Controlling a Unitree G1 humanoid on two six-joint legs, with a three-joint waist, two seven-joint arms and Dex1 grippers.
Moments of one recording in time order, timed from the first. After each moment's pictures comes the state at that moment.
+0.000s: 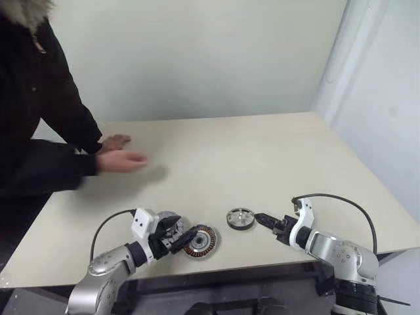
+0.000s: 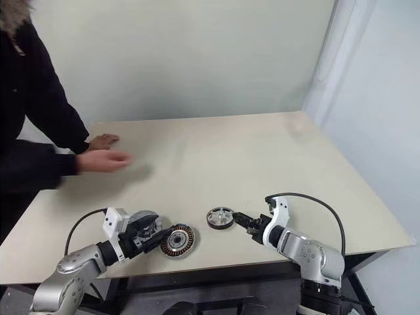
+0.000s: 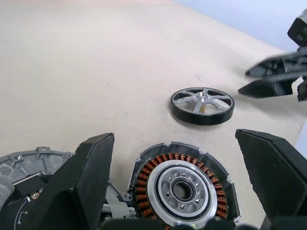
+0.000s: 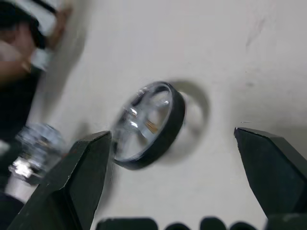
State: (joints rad) left arm 0.16 0.47 0.09 -0.19 -0.49 0.36 -0.79; right arm -0.19 0.00 -0.40 -0.13 0.61 1.27 0.31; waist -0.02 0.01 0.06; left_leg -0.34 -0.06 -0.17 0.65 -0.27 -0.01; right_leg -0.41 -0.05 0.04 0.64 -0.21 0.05
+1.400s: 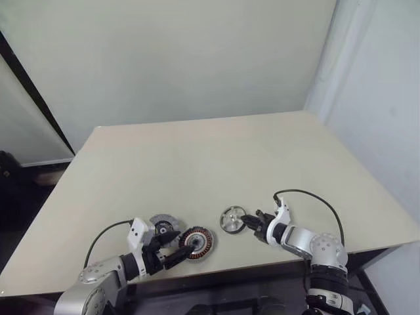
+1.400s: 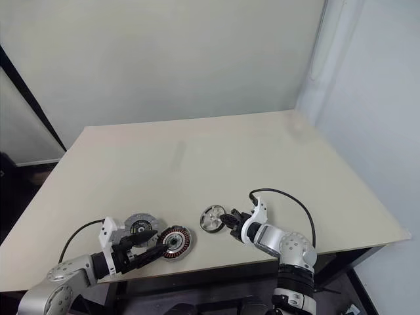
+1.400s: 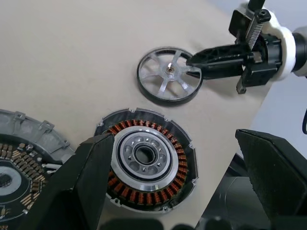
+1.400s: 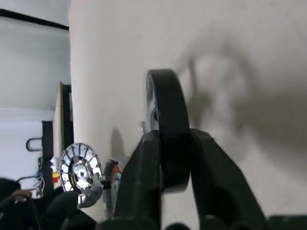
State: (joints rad) left arm 0.25 0.54 0.10 -0.23 -0.56 0.48 -0.86; right arm -0.30 0.13 -0.40 0.09 0.73 1.25 0.08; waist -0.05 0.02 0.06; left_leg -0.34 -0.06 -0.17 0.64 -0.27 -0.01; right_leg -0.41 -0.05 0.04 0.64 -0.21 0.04
